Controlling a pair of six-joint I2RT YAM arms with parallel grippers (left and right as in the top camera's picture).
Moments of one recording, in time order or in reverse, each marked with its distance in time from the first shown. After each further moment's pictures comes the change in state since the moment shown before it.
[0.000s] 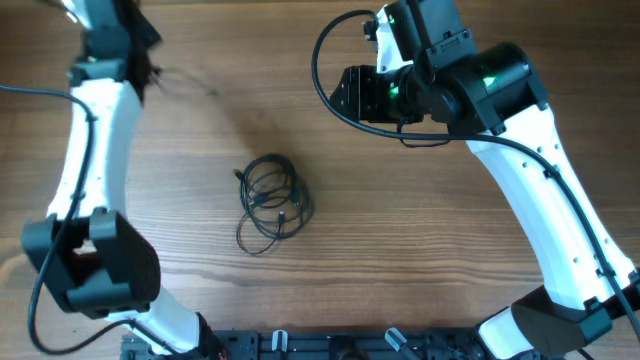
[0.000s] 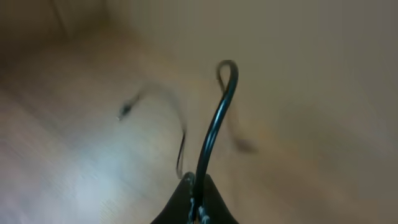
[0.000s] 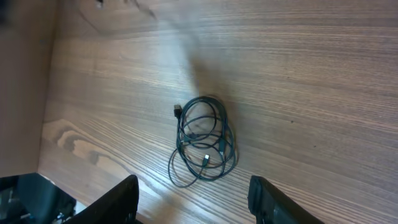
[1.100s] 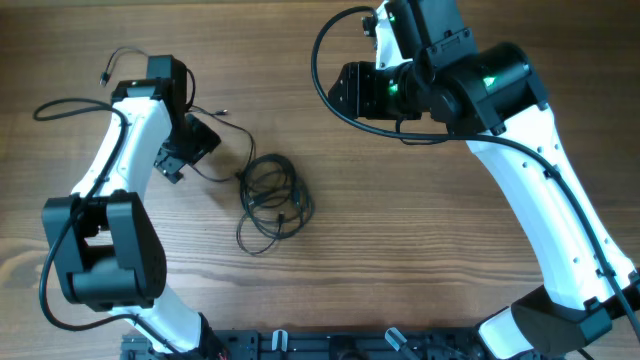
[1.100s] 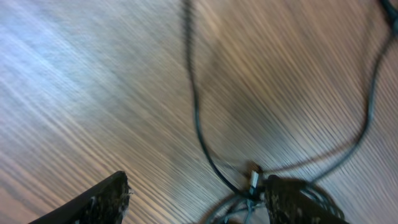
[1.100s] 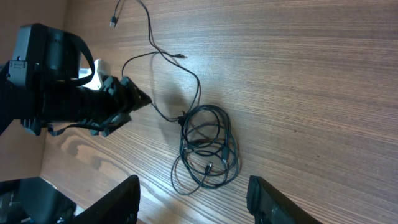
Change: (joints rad) left arm -0.075 0.028 -0.306 -0.641 0.297 -0.344; right arm 0.000 0.000 0.002 0.033 0.000 0.000
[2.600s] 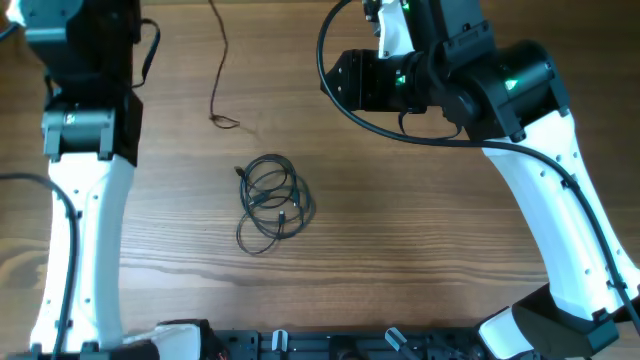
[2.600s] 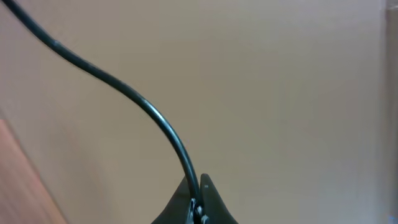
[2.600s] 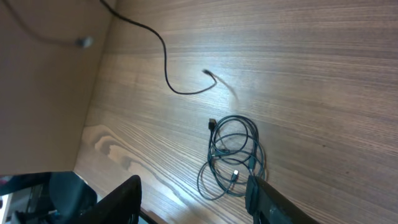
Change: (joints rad) left arm -0.027 -0.396 0.150 0.971 -0.086 -0.450; right arm 0.000 -0.005 0.097 0.001 -0.074 0.014
